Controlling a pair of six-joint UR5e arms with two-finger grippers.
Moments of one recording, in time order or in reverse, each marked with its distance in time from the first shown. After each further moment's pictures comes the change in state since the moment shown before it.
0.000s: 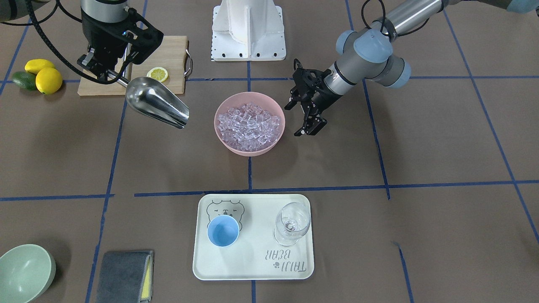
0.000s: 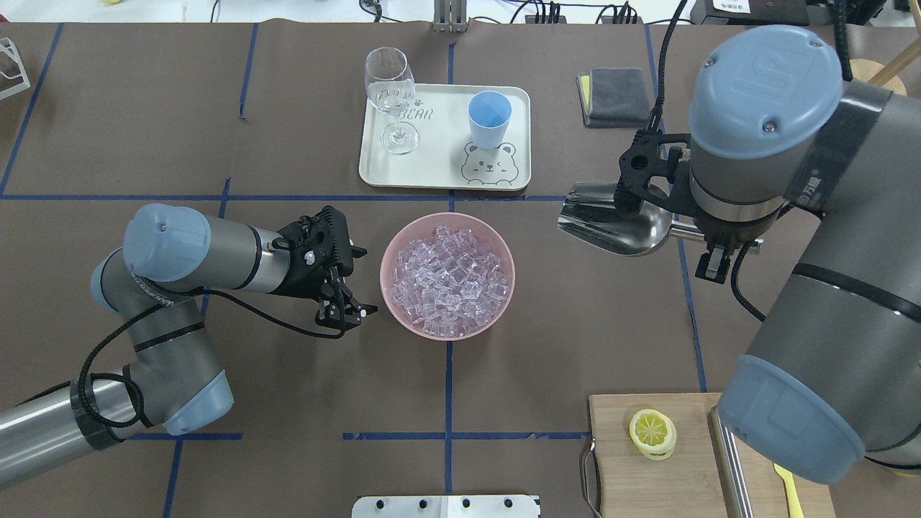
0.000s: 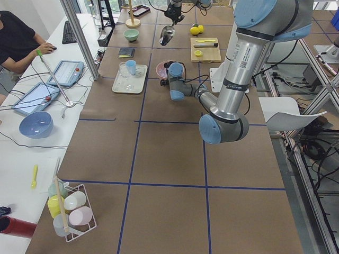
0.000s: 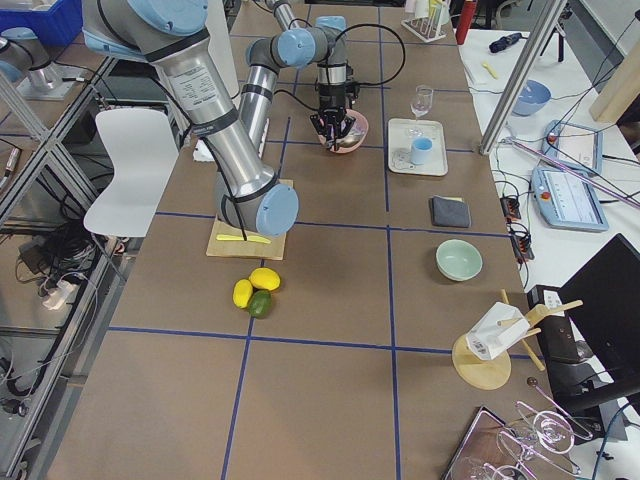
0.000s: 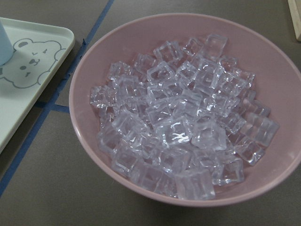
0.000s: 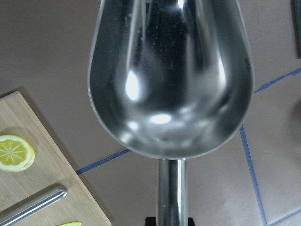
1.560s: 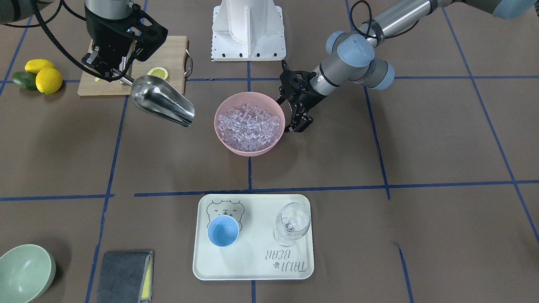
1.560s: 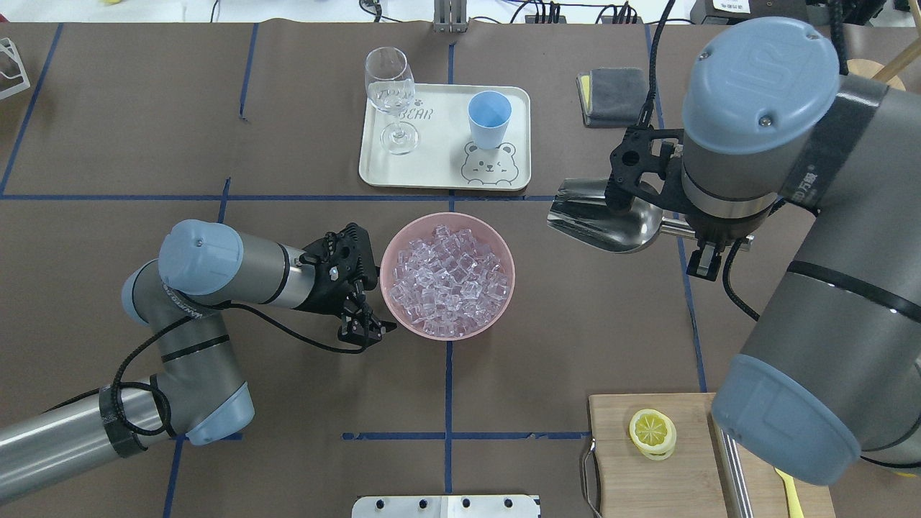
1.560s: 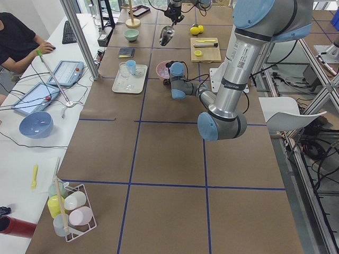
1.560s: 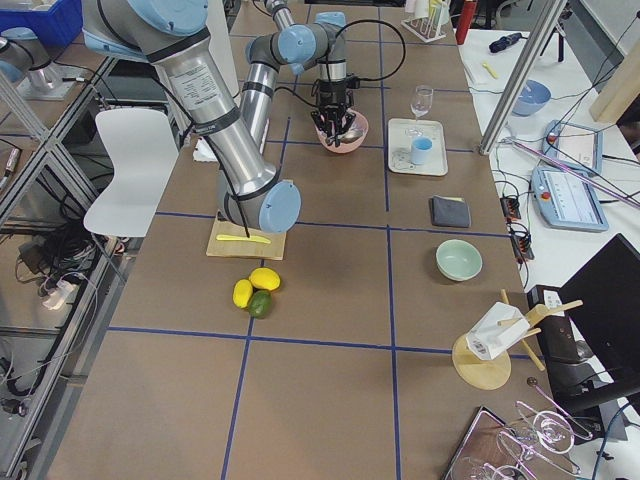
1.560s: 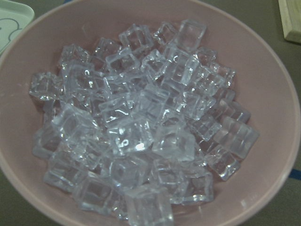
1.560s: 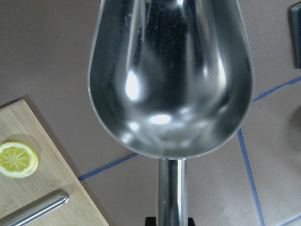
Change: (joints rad) left arm 0.010 -0.040 0.028 -0.014 -0.016 -0.058; right arm -0.003 0.022 -0.005 0.003 0.001 0.000
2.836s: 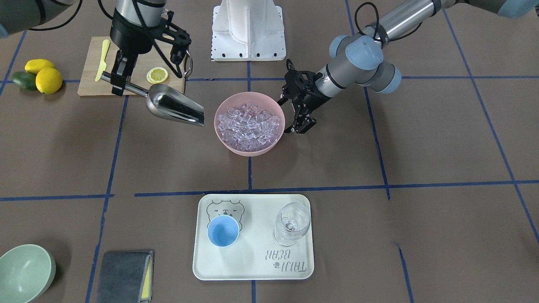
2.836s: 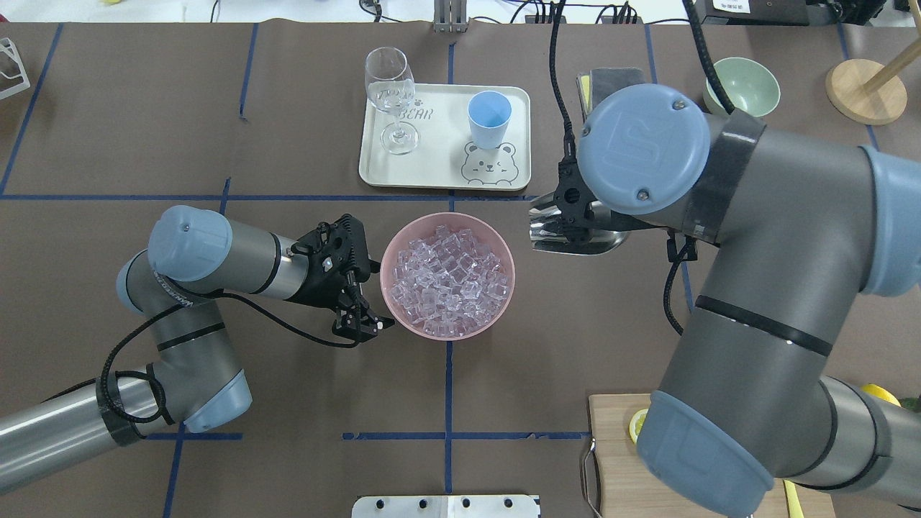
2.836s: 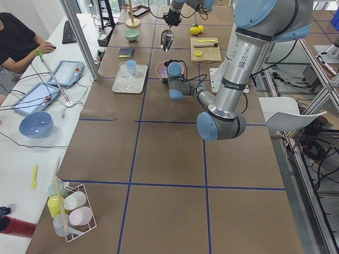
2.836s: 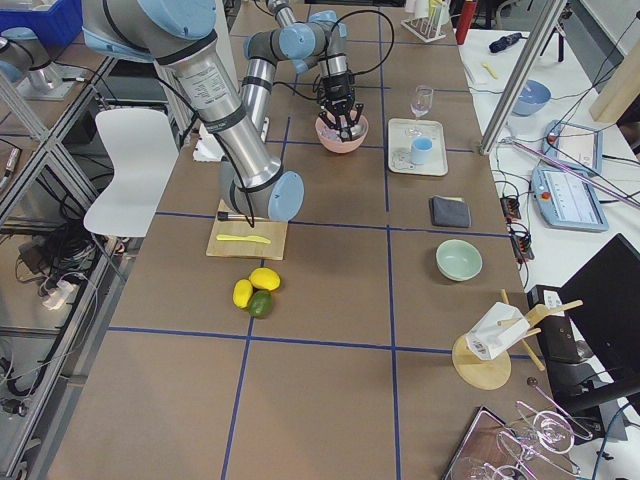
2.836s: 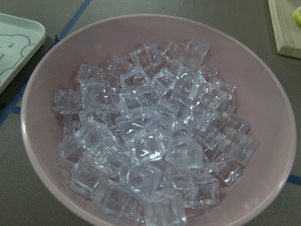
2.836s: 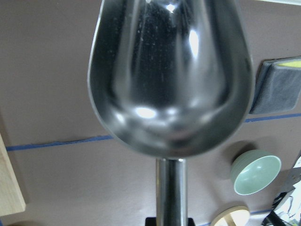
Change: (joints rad) left arm -0.019 -0.003 0.006 -0.038 -0.056 0.000; right arm -0.110 0.091 -0.090 -0.009 -0.333 -0.287
